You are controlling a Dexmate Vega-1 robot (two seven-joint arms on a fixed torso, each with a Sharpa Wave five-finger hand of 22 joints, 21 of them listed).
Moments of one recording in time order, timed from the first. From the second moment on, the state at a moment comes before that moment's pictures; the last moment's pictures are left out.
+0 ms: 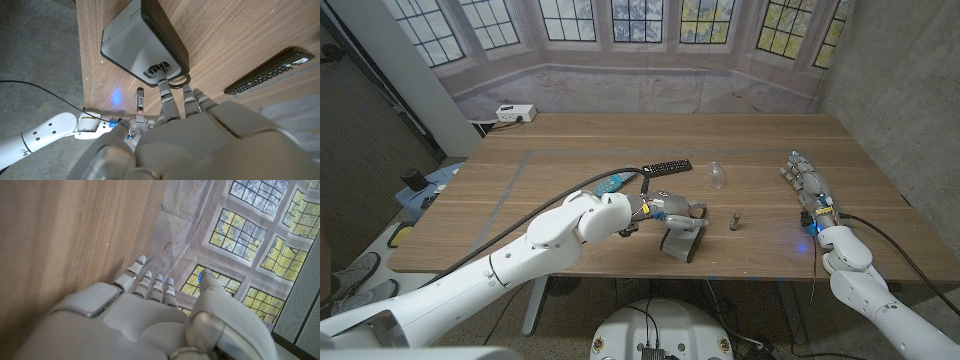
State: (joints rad) left arm 0.84 0.78 0.79 -2.23 0.77 0.18 -0.56; left_hand 0.00 0.16 0.50 0.17 0.18 -0.07 0.05 0.18 0.17 0.62 -0.02 0.19 0.19 0.16 0.10 0.18 0.17 0.01 0.05 0.19 0.17; right arm -1.05 -0.57 -0.21 -1.12 0.70 0.64 0.10; right_hand 0.48 0.17 0.31 -0.12 0.18 0.08 -0.05 0.19 0.18 0.08 -0.04 0.19 0.18 0.02 -0.03 0.20 0.20 0.28 -0.04 0.19 0.17
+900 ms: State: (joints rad) left arm 0.89 0.80 0.76 -2.26 0.76 0.20 -0.55; left_hand 0.00 0.16 0.50 0.17 0.18 -0.07 0.05 0.18 0.17 0.63 -0.01 0.20 0.19 0.17 0.10 0.18 0.17 0.01 0.06 0.19 0.17; right arm -1.08 -0.57 -0.21 -1.15 0.69 0.65 0.08; right_hand 0.48 0.17 0.31 -0.12 0.18 0.08 -0.05 0.19 0.18 0.08 -0.04 0.19 0.18 0.02 -0.03 0.20 0.20 0.28 -0.04 0.19 0.17
